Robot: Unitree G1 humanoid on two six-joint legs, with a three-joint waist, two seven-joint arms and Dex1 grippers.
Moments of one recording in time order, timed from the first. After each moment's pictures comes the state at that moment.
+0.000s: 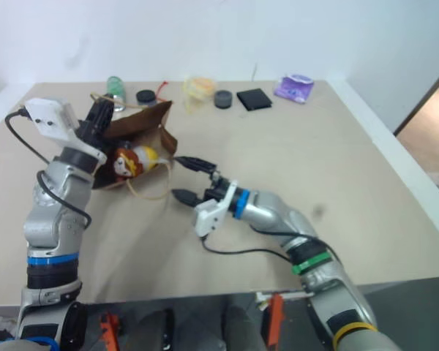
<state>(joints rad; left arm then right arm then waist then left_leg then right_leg) -0.53 0.27 0.21 -0.18 -0.36 0.20 -0.24 -0.66 -0.35 0.38 0.34 -0.60 -0.85 0.21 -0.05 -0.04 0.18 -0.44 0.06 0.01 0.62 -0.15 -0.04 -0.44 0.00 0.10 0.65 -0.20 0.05</state>
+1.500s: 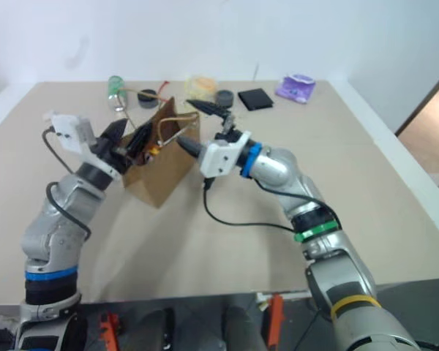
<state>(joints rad) -0.44 0.28 0.21 -0.33 -0.62 0.52 -0.27 -0.86 -0.42 0.28 0.37 -0.23 -0.63 0.45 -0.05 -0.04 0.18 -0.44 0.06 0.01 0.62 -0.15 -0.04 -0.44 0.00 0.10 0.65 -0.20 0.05</state>
